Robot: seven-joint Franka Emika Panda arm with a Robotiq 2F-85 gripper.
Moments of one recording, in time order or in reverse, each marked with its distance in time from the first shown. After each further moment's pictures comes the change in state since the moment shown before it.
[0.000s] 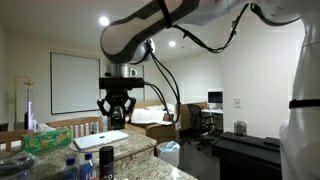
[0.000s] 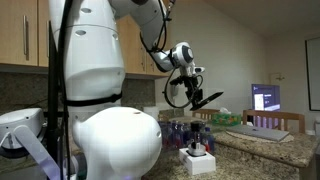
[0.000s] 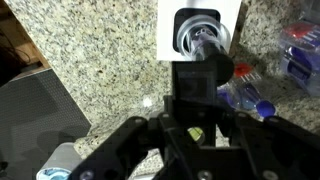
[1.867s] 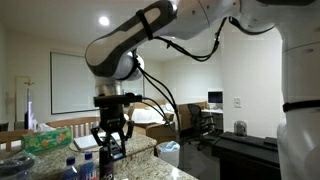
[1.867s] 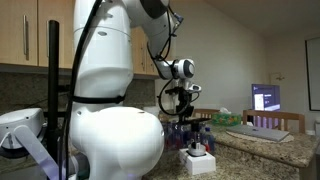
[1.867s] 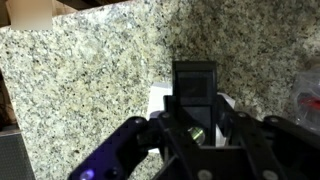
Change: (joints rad) arm 0.084 0.153 -0.042 0.027 0.206 -0.197 -0.172
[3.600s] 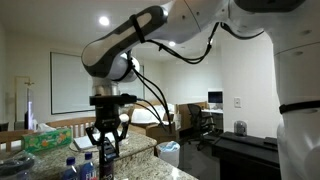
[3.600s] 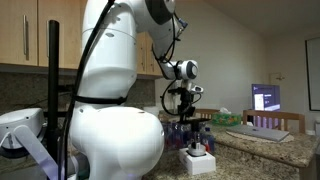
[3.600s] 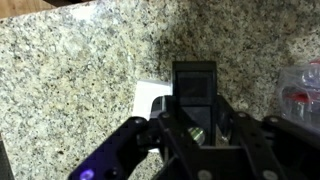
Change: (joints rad) arm 0.001 0.071 -0.014 0.078 0.042 -0.011 -0.030
